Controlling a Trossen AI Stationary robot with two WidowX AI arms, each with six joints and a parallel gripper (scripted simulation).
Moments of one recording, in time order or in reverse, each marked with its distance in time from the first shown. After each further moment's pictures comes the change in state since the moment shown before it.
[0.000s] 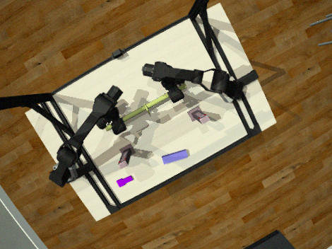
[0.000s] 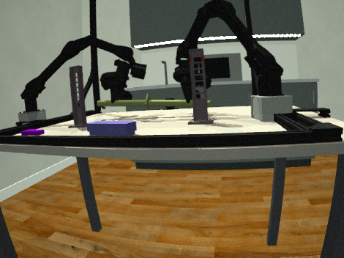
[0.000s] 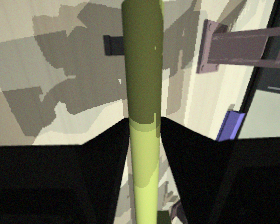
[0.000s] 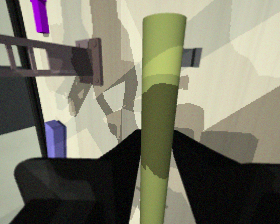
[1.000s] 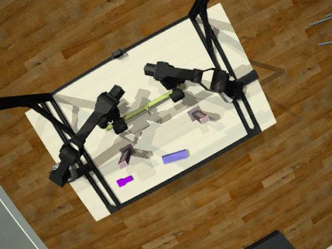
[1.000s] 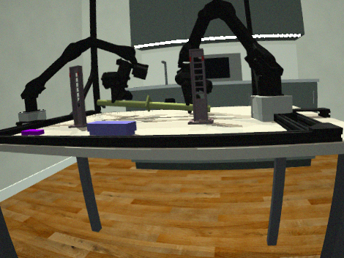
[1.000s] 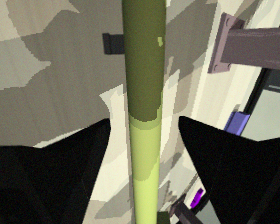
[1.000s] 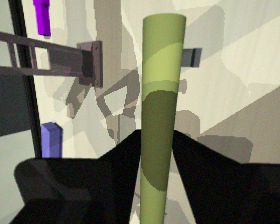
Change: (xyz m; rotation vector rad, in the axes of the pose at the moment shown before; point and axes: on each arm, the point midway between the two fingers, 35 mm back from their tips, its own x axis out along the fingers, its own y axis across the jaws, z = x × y) left arm 0.015 0.008 0.001 -0.032 0.050 0.002; right arm 0.000 0.000 -0.002 -0.026 -0.046 -0.012
